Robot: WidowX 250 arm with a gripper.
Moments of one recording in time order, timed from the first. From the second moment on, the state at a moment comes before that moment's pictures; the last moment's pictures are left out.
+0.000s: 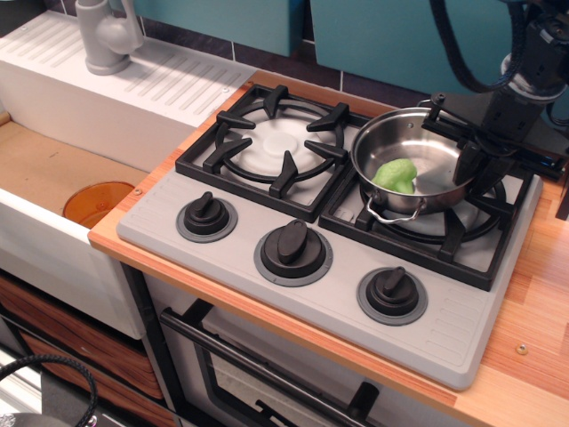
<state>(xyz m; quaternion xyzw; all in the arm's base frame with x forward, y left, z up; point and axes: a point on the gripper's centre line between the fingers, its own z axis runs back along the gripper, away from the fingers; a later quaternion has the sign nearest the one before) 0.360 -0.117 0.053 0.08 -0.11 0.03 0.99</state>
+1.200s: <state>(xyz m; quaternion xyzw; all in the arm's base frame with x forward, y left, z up) 0.344 -0.111 0.097 0.10 -0.03 0.02 0.99</state>
